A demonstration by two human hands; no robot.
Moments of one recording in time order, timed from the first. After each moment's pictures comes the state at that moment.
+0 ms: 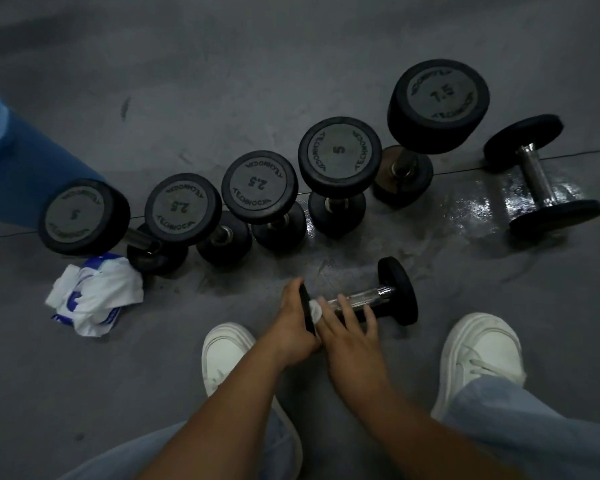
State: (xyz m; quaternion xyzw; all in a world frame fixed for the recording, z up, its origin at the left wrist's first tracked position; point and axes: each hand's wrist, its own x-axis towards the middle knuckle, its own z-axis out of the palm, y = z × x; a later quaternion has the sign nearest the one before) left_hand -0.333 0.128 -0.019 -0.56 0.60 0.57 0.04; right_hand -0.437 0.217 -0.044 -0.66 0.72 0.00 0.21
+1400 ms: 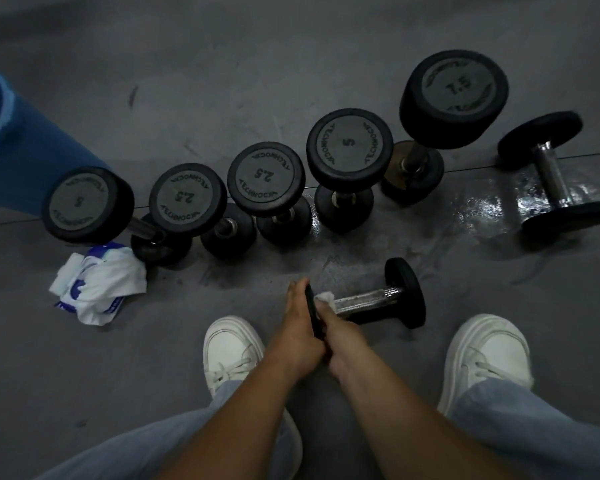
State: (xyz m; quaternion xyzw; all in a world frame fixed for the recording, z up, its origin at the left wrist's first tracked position) left_hand -0.331 0.151 -0.039 -0.58 0.62 0.53 -0.02; right_hand -0.413 0.173 -0.065 0.20 0.61 -0.43 0.63
